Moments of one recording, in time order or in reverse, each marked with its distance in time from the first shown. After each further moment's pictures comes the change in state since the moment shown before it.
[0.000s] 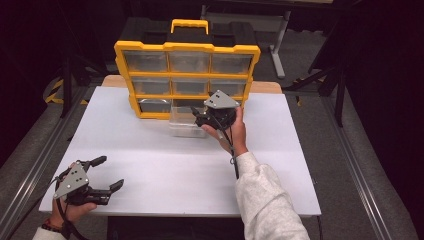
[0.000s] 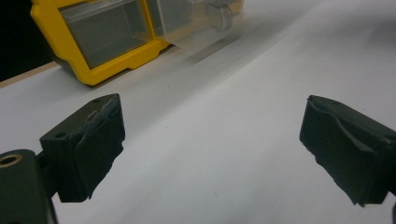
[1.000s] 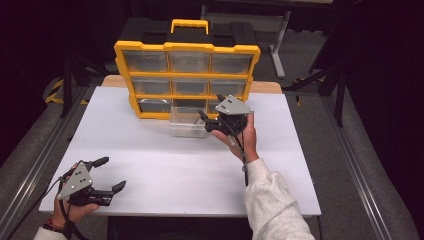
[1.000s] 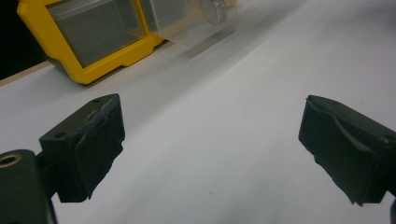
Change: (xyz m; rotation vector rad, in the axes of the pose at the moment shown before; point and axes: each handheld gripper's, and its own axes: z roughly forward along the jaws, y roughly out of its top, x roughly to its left) left arm -0.004 0.001 0.003 0.025 -0.006 0.026; right arm -0.007 -0.006 -0.033 -0.028 0.018 -0.002
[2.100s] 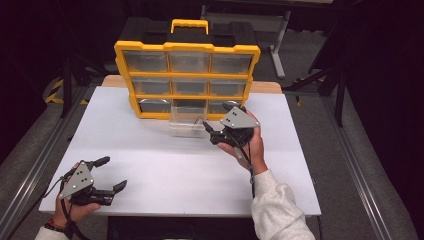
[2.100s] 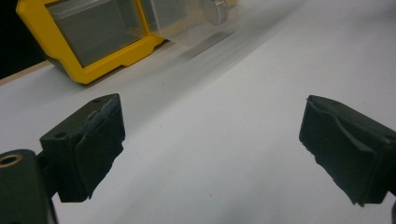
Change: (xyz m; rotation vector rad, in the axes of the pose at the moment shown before) left arm -0.001 0.000 0.003 0.000 0.006 0.003; right arm 0.011 -0.012 -0.029 0.007 0.000 -0.072
